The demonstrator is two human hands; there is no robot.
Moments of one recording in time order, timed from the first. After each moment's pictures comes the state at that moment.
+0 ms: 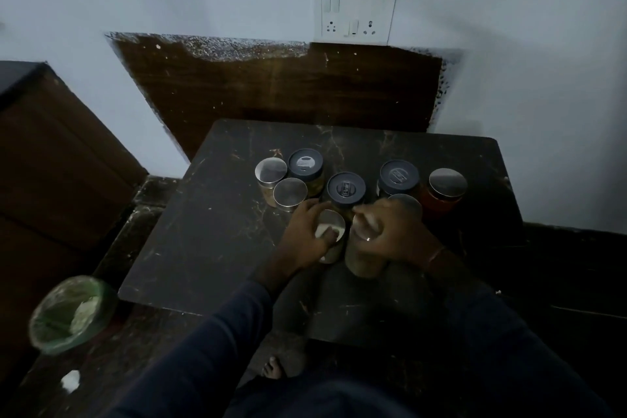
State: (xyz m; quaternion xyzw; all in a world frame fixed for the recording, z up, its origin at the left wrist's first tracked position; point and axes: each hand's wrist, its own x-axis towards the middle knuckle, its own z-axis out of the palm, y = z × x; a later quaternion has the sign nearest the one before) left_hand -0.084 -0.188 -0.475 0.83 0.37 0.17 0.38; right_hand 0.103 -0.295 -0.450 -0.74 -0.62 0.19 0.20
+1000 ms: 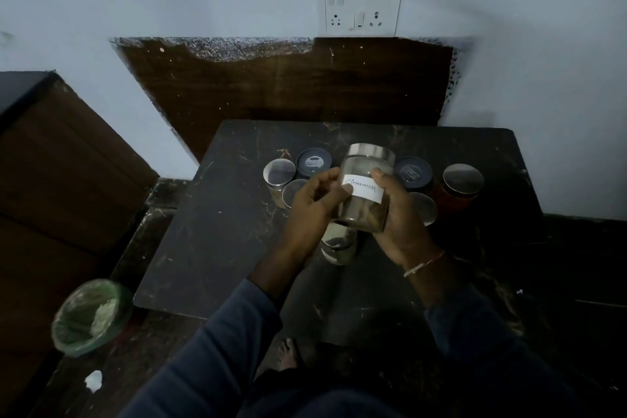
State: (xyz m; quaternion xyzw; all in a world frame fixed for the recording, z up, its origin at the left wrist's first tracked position) left_hand -0.071 -0.195 -0.393 0.57 0.37 0.29 0.68; right_hand 0.050 -0.264 -0.404 -0.43 -0.14 0.54 0.72
